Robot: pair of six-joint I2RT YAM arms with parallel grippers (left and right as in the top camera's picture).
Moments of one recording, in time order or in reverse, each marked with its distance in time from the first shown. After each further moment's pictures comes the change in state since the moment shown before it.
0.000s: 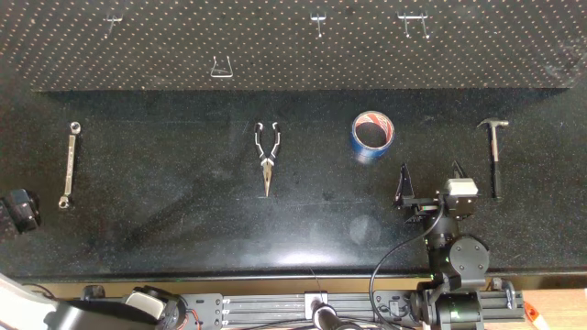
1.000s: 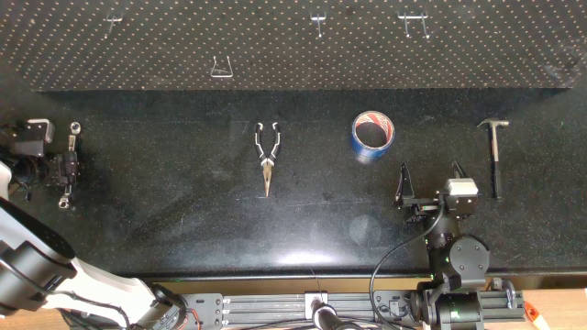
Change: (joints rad) left arm -0.344 0.580 0.060 0.343 -0.241 -0.089; right arm 0.000 0.000 0.000 0.000 0.000 0.000
